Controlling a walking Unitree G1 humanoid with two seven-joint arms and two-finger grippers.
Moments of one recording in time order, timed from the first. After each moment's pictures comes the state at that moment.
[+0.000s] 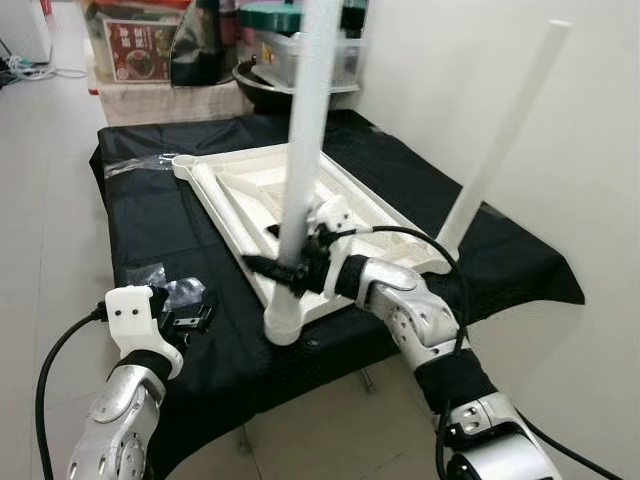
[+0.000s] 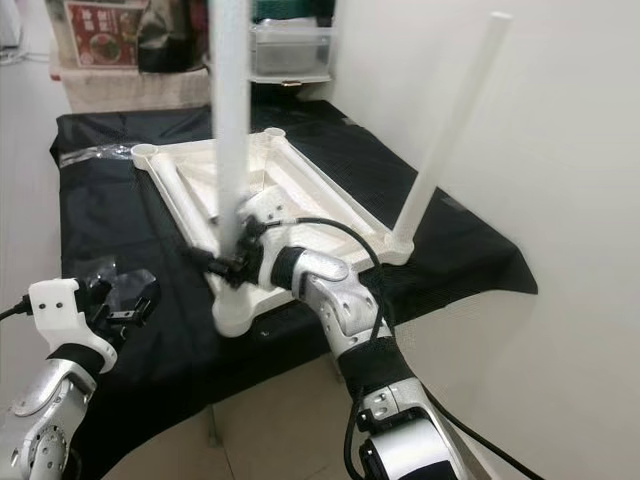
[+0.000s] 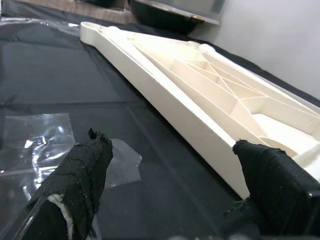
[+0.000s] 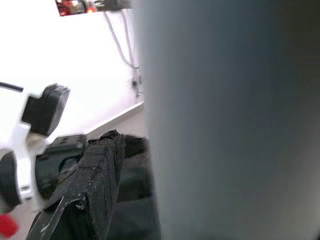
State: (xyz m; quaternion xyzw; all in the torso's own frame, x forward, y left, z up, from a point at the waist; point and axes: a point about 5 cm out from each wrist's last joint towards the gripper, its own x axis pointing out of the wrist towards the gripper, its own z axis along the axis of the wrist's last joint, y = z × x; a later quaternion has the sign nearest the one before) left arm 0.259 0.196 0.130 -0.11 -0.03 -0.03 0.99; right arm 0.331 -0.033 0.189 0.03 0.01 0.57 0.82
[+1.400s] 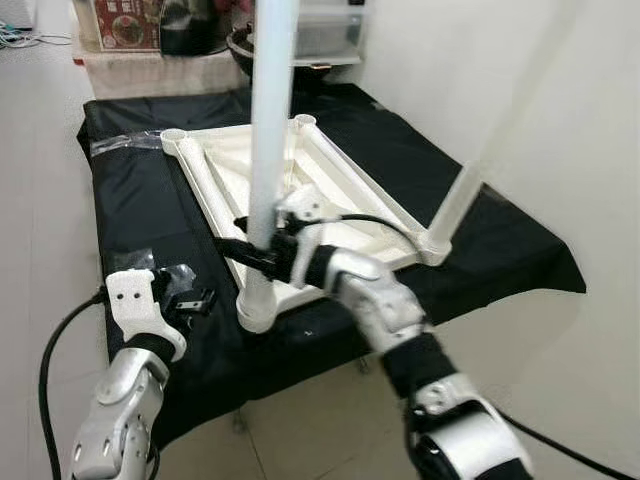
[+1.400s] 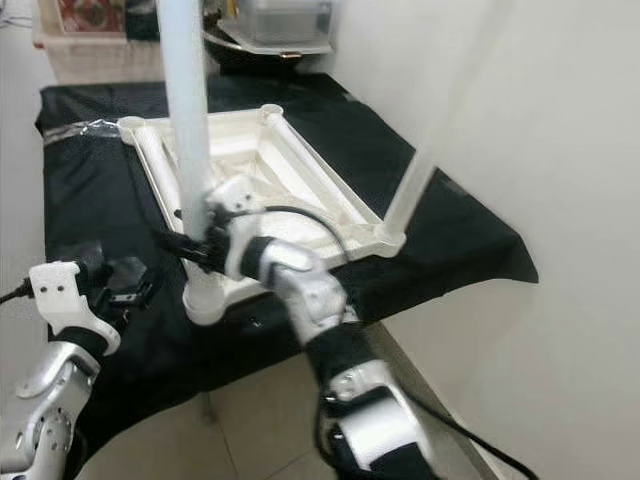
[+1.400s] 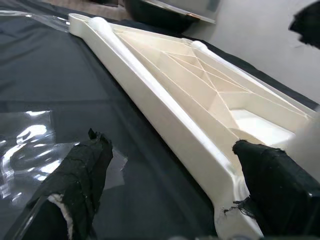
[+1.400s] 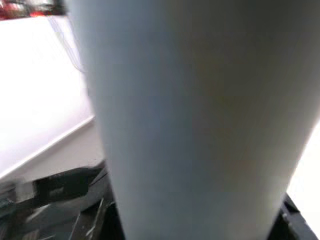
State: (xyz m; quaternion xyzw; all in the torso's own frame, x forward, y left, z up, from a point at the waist) left arm 0.260 0.195 0.132 -0.12 -0.03 -0.03 0.99; right arm 0.351 -0.004 0.188 0.03 0.01 0.45 0.89
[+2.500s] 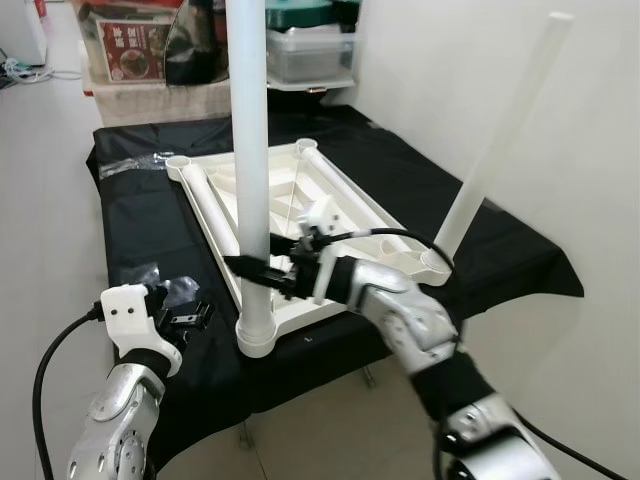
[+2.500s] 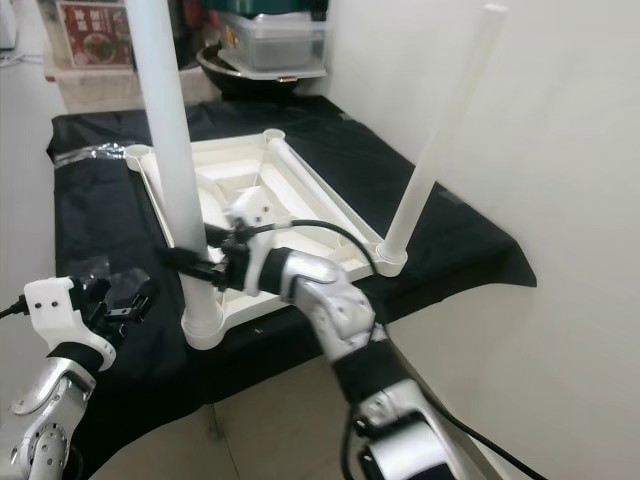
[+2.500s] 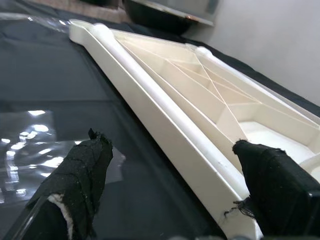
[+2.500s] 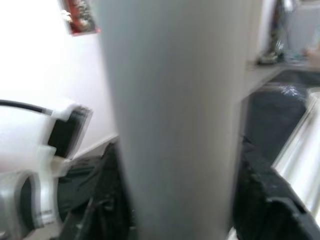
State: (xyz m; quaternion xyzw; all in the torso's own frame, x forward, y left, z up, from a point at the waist) left arm 0.260 0.199 0.131 -0.12 -0.03 -0.03 0.99; right arm 0.330 -0.006 0.192 0.04 -0.01 0.56 0.83
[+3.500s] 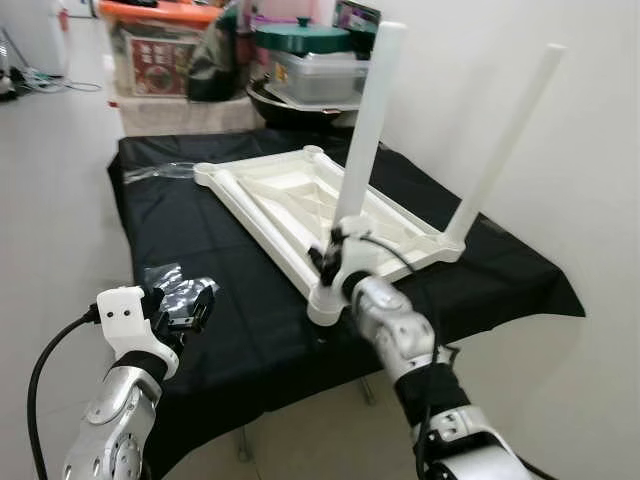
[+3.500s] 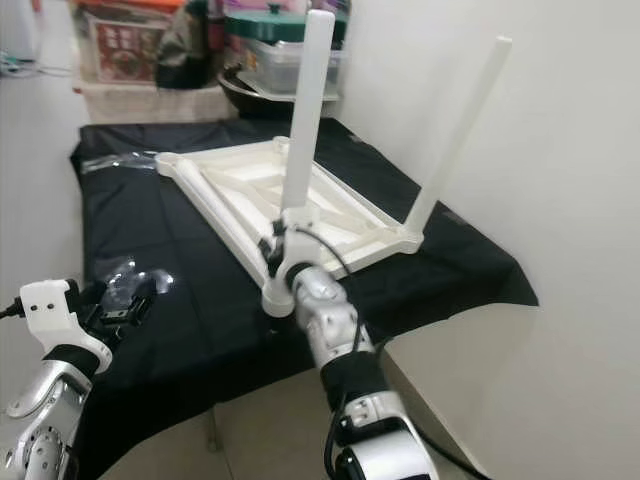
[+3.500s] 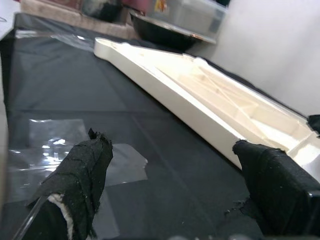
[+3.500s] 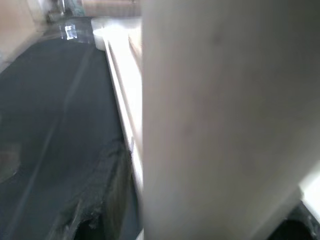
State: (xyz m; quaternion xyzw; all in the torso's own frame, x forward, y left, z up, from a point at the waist) left arm 0.258 0.201 0.131 -0.13 -0.03 -0.03 0.99; right arm 0.363 -0.061 0.150 0.00 0.10 0.17 0.98
